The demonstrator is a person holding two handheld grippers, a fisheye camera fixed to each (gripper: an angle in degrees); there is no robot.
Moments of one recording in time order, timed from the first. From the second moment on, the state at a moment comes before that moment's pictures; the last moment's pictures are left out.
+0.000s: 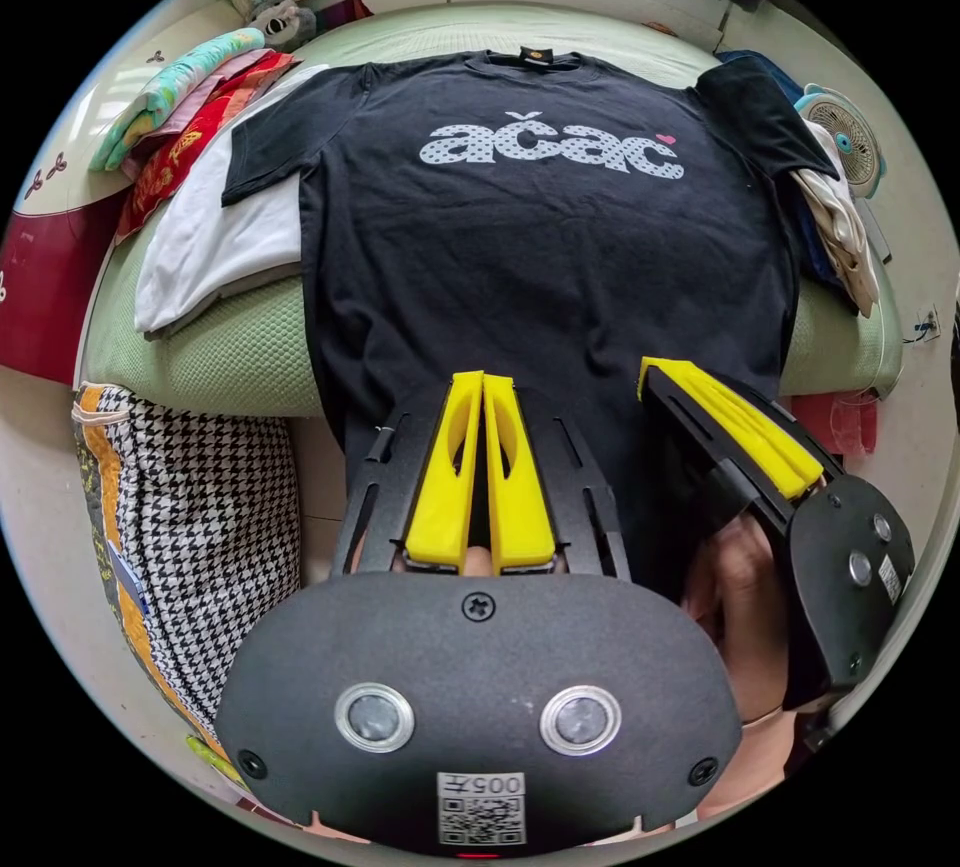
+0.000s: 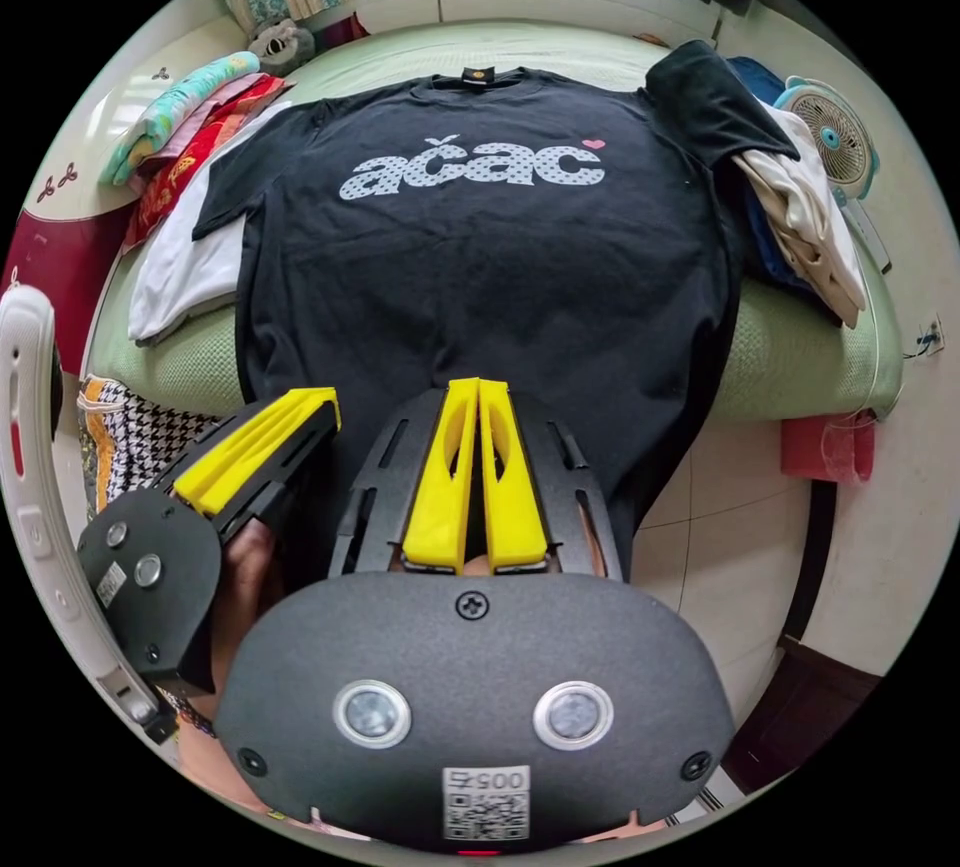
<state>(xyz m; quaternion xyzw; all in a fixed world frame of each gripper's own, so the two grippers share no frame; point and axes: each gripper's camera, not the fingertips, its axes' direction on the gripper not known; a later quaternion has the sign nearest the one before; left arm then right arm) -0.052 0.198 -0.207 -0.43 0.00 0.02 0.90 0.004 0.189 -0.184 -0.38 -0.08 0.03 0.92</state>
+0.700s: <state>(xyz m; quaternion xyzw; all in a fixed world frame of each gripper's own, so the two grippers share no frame) -0.053 0.197 -0.205 -0.43 0.00 0.02 0.90 -0.007 0.187 -0.188 -0.38 -0.07 0.03 0.92</state>
